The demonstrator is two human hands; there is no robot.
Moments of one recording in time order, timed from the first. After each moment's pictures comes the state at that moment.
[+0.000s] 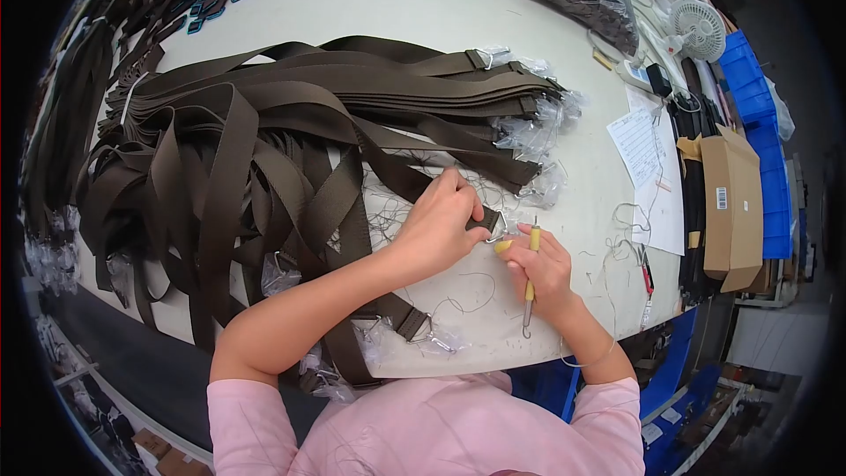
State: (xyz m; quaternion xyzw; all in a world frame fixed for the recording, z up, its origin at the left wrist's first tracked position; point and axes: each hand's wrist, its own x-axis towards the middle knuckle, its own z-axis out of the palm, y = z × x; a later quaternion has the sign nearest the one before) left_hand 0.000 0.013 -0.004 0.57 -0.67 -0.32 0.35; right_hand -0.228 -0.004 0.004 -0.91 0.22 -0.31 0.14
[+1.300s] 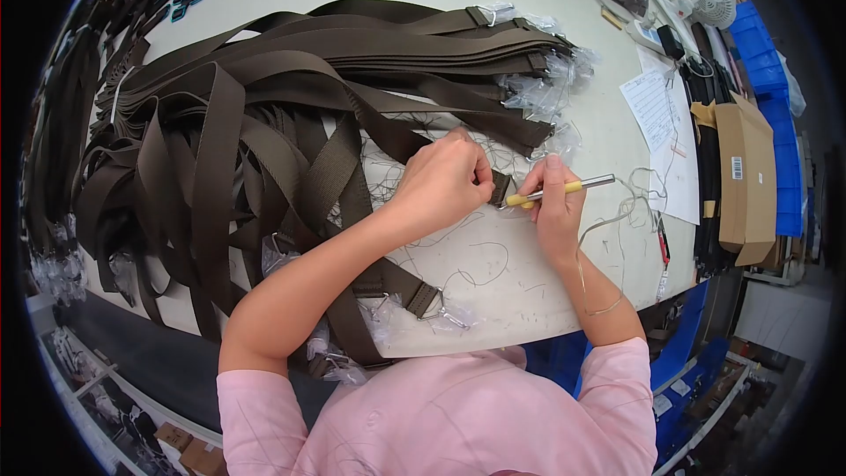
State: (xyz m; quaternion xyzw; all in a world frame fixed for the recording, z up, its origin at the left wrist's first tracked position) left_hand 0.009 -0.005 0.003 0.59 -0.65 -0.38 0.29; right_hand -0.190 -0.016 0.006 -0.58 0.49 -0.40 0.51
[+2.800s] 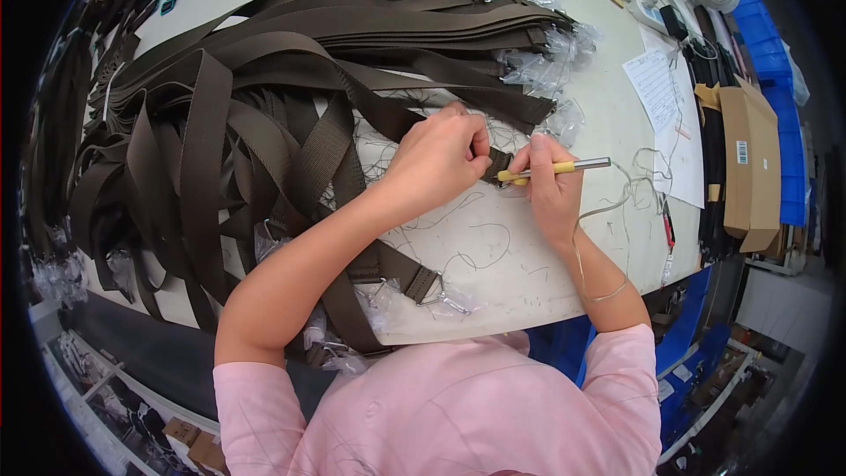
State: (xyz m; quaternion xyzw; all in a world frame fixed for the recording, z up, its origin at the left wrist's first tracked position) left_hand 0.012 -0.006 0.004 0.58 -0.66 -0.38 0.29; right_hand -0.184 -0.016 0.006 -0.64 0.47 -0.38 0.48
